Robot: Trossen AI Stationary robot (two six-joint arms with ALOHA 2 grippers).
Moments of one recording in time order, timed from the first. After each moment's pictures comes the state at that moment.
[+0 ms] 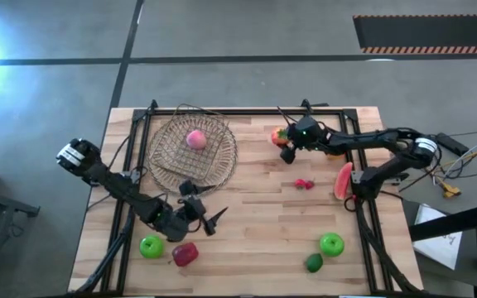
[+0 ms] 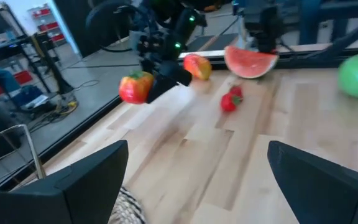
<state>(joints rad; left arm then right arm) -0.61 1.47 0.71 0.35 -1.11 -0.23 -0.54 1.46 0.57 0.21 0.02 -0.07</state>
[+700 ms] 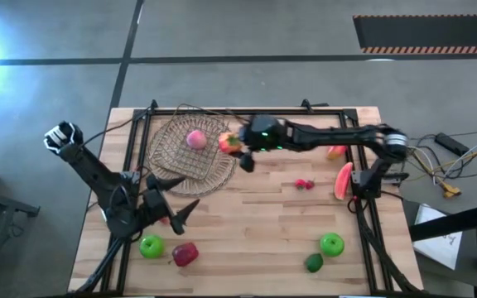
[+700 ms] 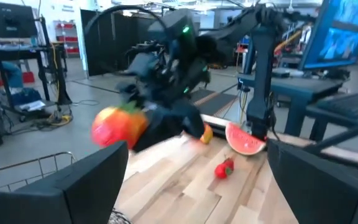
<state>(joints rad) -0.83 1.11 0.71 0.36 -1.40 -0.17 -0.22 1.76 1.33 -0.08 -0.08 -0.07</state>
